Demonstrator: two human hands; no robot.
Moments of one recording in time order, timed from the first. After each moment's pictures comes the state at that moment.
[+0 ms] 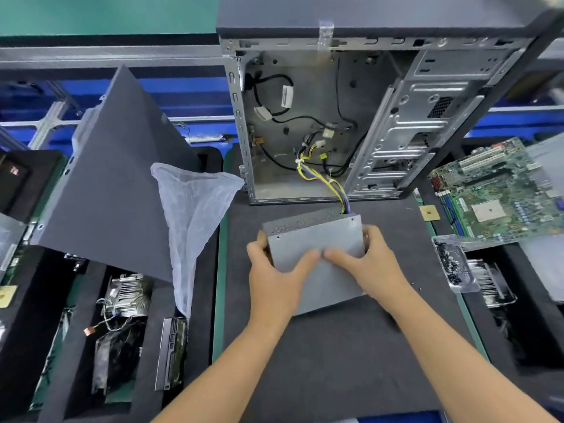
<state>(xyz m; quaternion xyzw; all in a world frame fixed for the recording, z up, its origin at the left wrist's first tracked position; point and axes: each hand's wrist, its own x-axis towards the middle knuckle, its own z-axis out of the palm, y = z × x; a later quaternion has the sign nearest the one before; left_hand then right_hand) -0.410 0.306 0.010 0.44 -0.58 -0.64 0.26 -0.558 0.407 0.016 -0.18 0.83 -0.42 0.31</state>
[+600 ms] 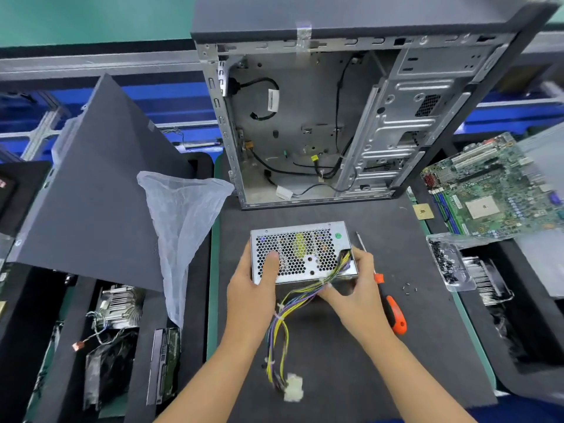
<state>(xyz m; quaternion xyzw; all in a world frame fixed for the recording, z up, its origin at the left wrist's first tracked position) -0.394 0.292 0.007 0.41 -0.60 -0.65 0.23 -0.514 0.425 -0.018 -0.22 0.75 -0.58 0.24</state>
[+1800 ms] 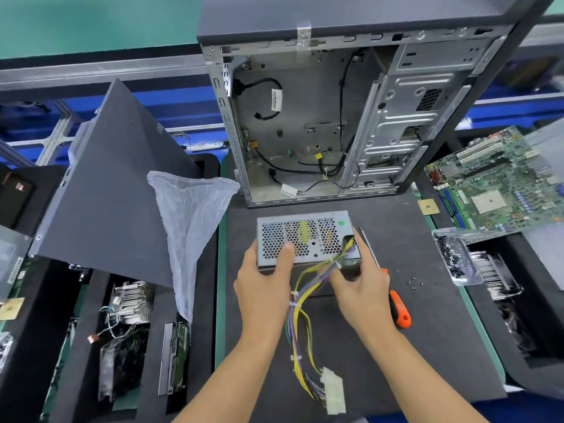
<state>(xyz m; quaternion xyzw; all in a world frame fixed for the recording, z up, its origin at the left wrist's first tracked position) -0.401 0.308 0.025 0.50 -0.59 -0.57 0.27 -0.505 0.417 -0.007 -0.24 0.80 -0.54 0.13</state>
